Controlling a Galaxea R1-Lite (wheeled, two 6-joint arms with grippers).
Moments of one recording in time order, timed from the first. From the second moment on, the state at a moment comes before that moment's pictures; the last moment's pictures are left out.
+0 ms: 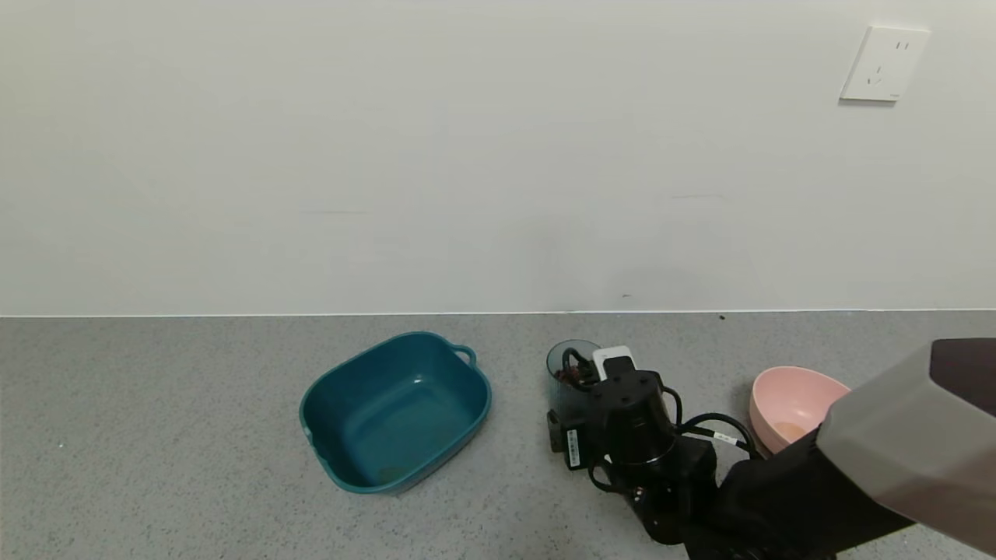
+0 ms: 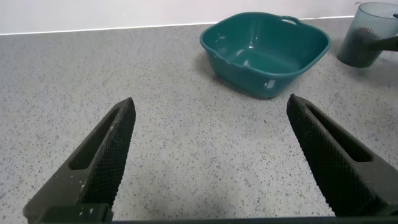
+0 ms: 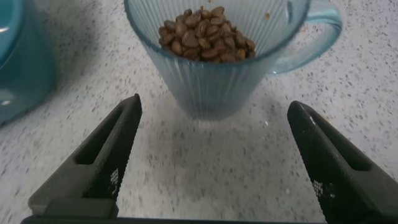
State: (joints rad) left arm 0.00 0.00 0.00 0.00 0.00 0.00; right arm 0.77 2.15 -0.91 -0.75 -0.51 0.28
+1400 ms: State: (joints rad) left arm 0.00 0.00 0.00 0.00 0.00 0.00; right arm 0.76 2.33 -1.05 -0.99 -0.60 0.19
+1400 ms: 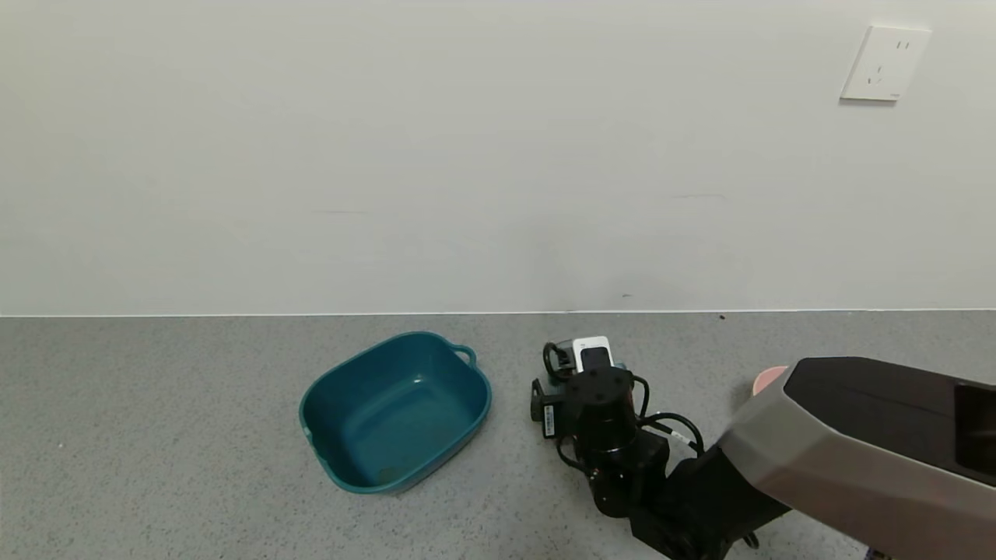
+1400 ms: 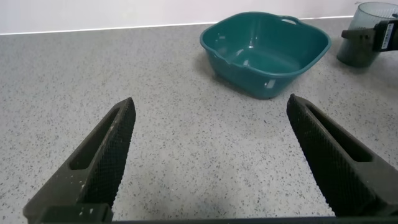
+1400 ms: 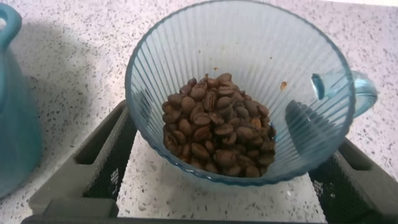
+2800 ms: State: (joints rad) left arm 0.00 0.00 0.00 0.00 0.00 0.00; right arm 0.76 2.40 -0.96 -1.26 -0.57 0.12
